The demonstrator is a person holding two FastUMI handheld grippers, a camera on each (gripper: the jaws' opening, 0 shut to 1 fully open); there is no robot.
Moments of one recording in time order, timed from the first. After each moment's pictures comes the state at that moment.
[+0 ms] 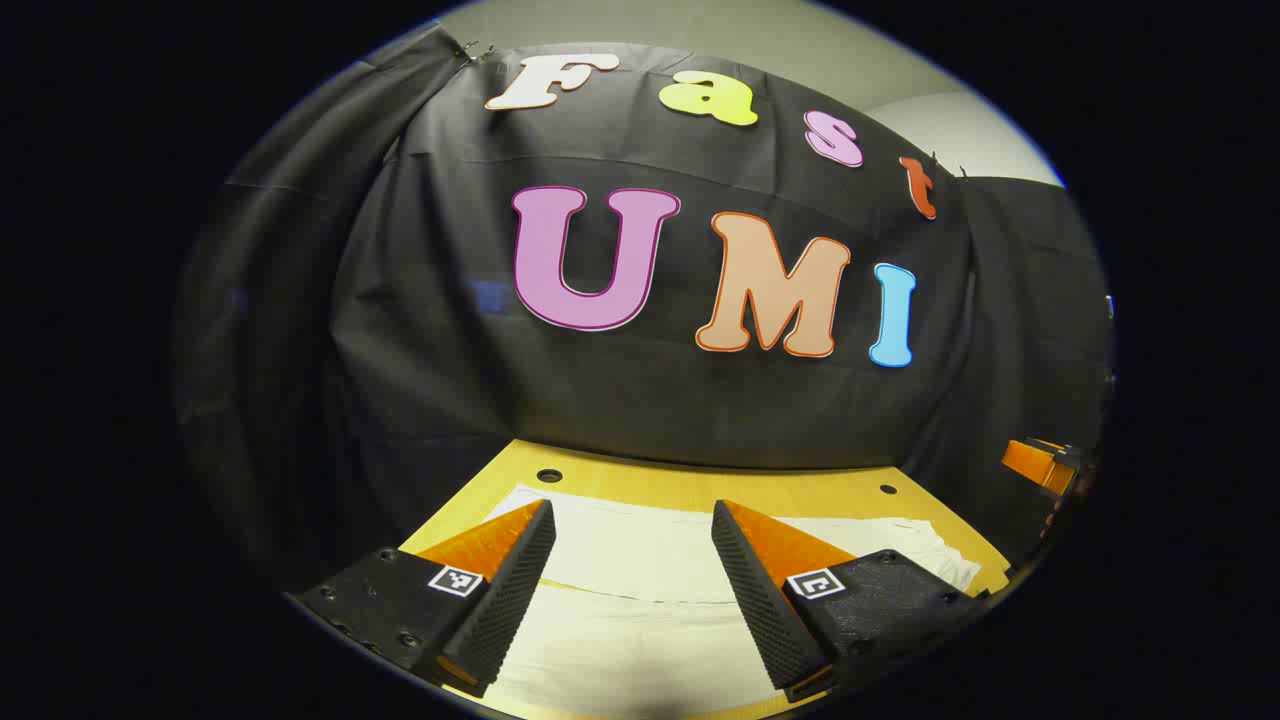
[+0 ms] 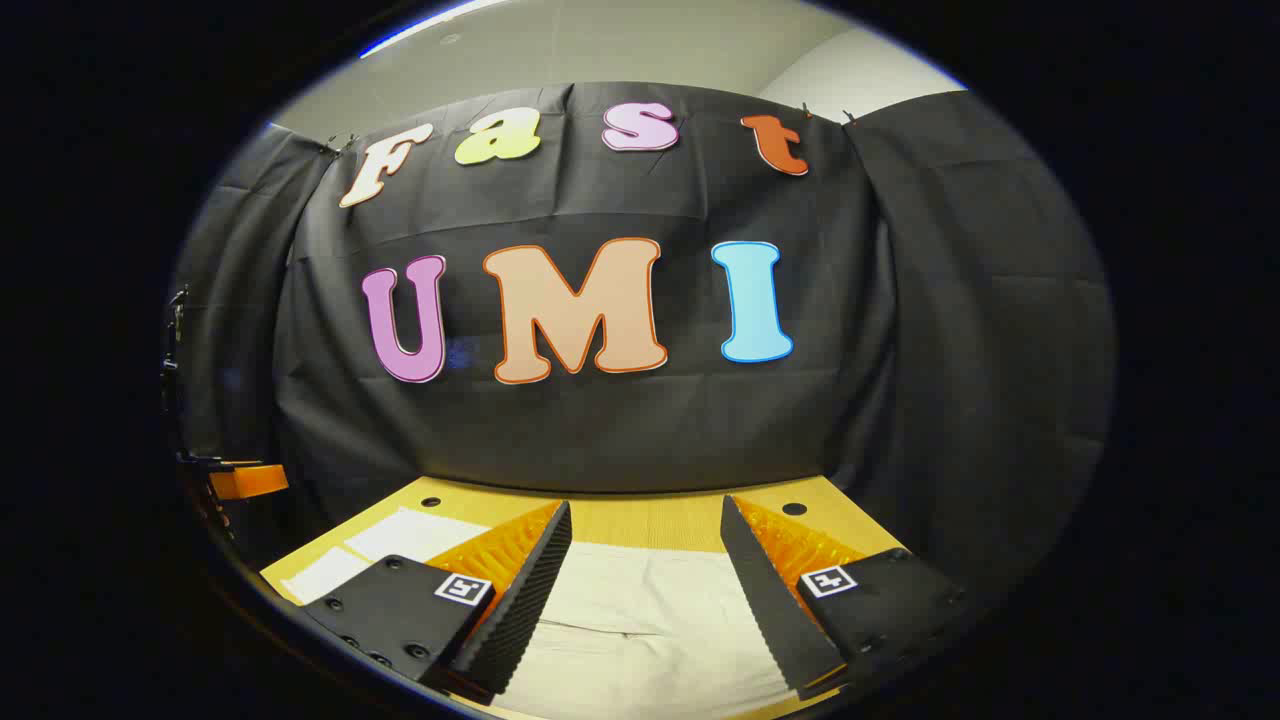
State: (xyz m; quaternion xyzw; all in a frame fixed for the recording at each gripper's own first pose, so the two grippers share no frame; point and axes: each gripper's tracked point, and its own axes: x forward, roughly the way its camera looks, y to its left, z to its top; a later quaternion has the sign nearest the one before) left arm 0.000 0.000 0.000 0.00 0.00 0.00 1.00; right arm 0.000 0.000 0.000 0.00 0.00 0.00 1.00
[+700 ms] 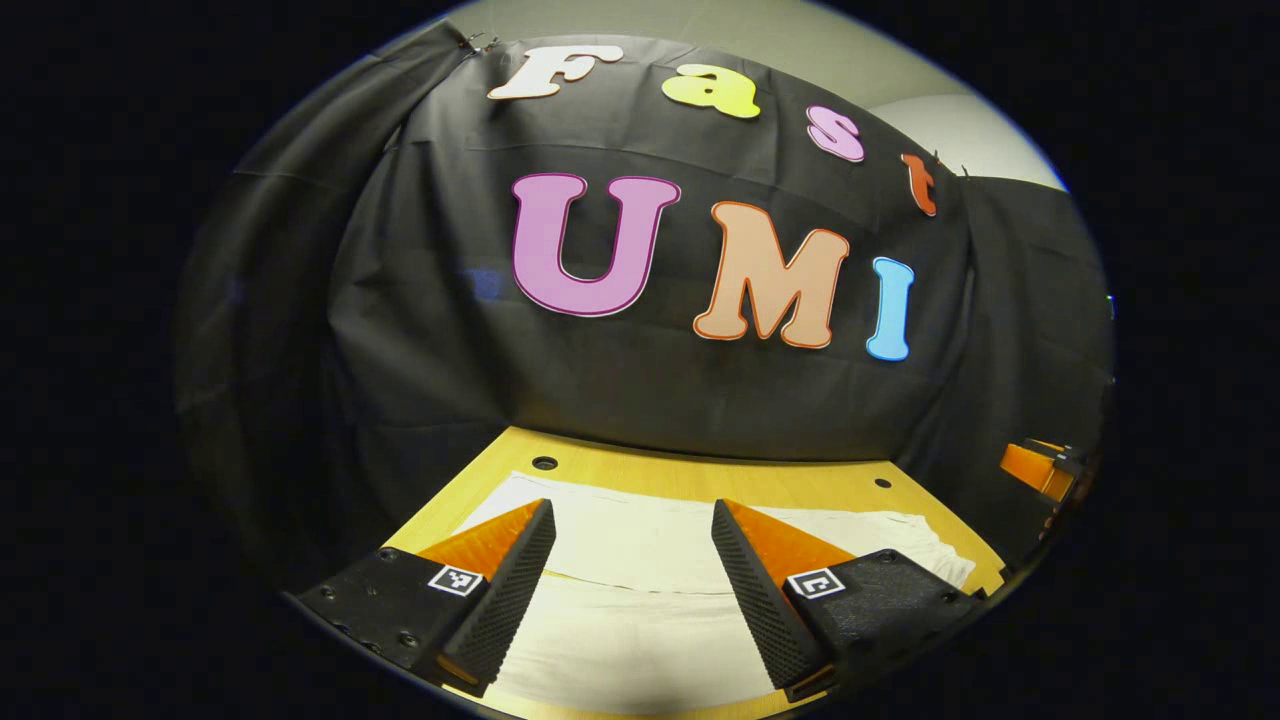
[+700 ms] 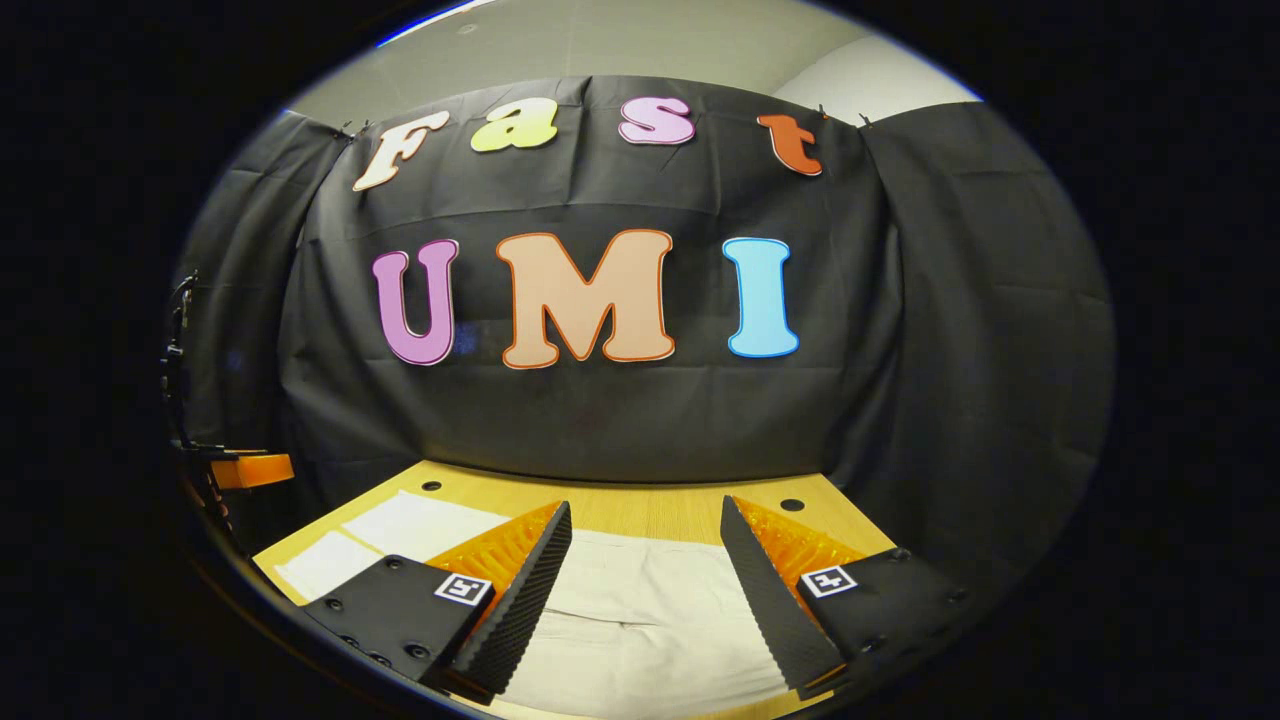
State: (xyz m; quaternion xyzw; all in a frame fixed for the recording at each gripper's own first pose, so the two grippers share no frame) left arm -0.001 0.000 -0.008 -0.01 0.01 -0.01 1.00; right arm -0.010 0.009 -0.006 -0.02 0.01 0.00 1.00
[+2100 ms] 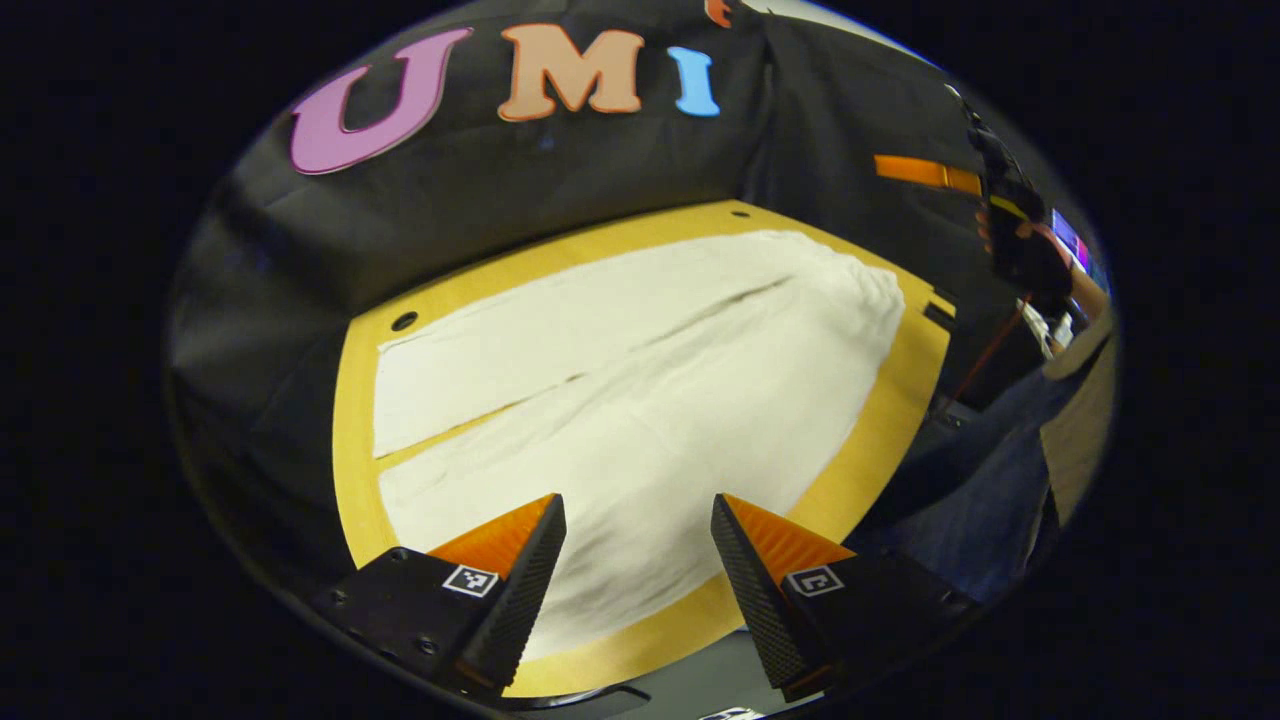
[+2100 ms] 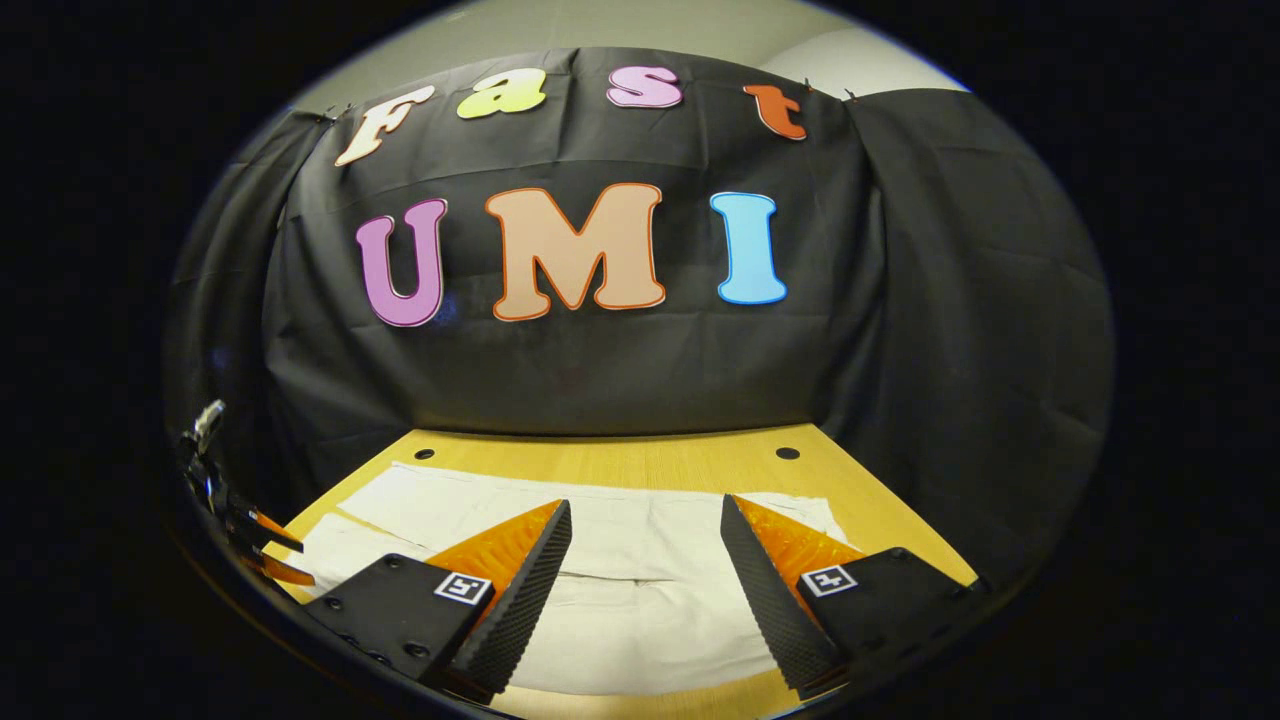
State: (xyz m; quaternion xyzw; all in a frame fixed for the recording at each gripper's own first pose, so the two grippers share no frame) left arm -0.065 0.069 -0.222 0.23 0.33 -0.28 0.87; right arm -0.029 0.019 -0.066 -0.01 0.07 -0.04 1.00
